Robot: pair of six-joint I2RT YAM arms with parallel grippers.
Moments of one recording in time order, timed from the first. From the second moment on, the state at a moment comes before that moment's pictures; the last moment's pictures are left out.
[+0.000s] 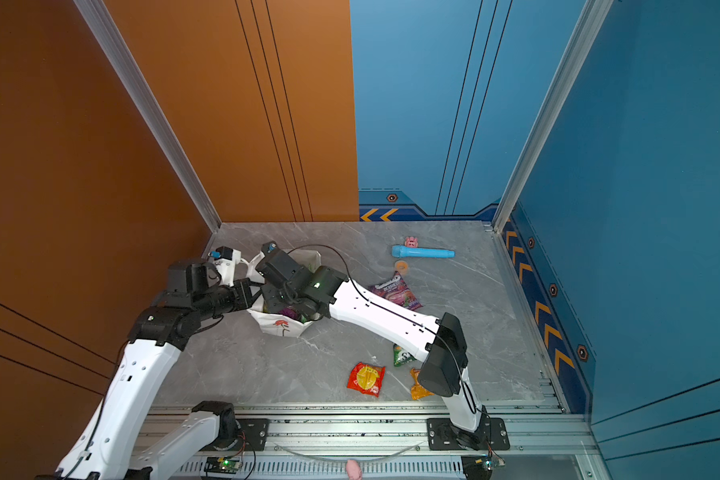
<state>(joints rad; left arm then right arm) -0.08 0.94 1.03 -0.74 0.41 -0.36 1.08 1.99 2.03 -0.78 0.16 0.47</state>
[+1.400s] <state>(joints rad) -0.09 0.92 1.02 -0.73 0.42 -0.36 1.09 1.93 1.87 -0.73 0.24 0.52</state>
